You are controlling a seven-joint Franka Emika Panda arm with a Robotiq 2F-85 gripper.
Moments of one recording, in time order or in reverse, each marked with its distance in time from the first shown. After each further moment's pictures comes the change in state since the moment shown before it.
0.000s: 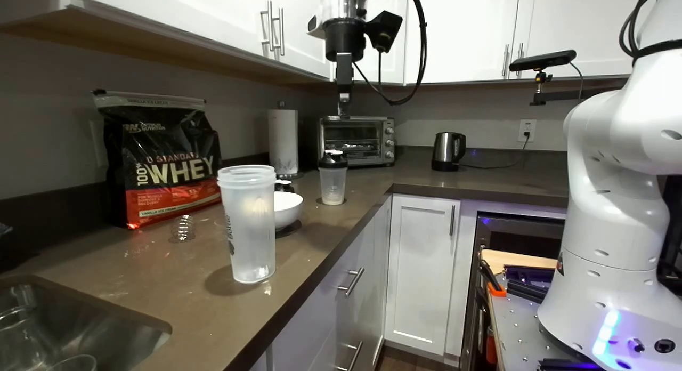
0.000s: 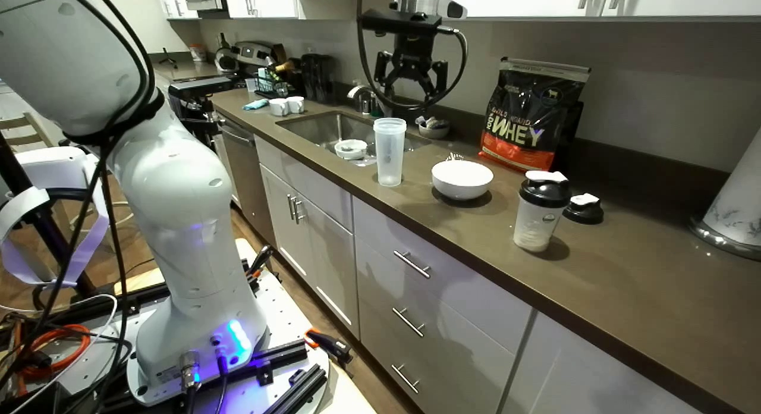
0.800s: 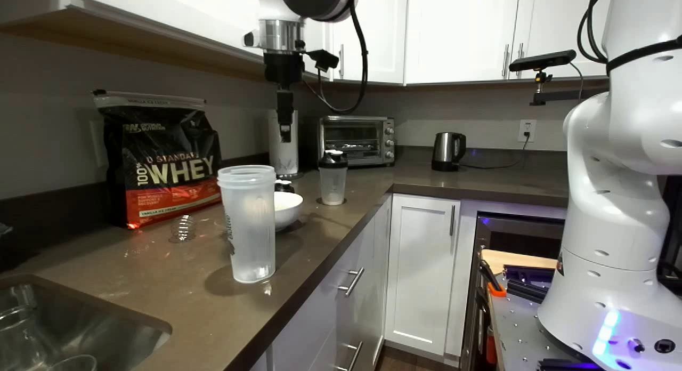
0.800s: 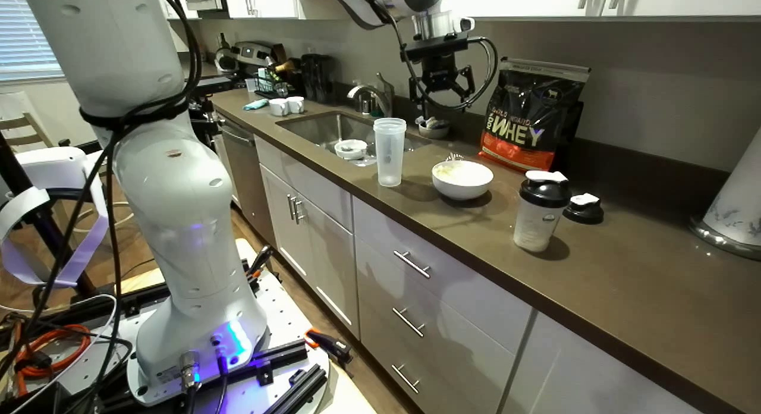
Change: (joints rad) arm 0.001 0.319 0.105 0.194 -0.245 0.273 0.000
